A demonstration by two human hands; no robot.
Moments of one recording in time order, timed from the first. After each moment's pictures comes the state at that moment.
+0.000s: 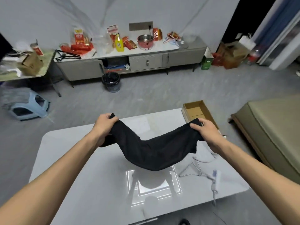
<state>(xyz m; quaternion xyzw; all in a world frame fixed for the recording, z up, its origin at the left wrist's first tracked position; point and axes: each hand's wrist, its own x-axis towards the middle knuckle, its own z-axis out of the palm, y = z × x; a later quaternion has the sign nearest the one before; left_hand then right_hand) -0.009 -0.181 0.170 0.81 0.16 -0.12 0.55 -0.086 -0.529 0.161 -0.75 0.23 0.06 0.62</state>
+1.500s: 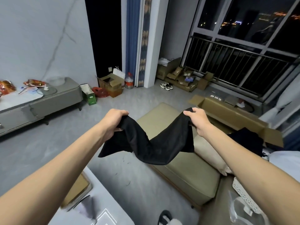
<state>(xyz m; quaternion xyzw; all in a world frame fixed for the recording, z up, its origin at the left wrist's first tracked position) -0.042 -0.971 0.341 0.72 -0.13 -0.32 0.60 -0.233 -1.205 0.331 -0.66 0.44 -0.27 0.54</state>
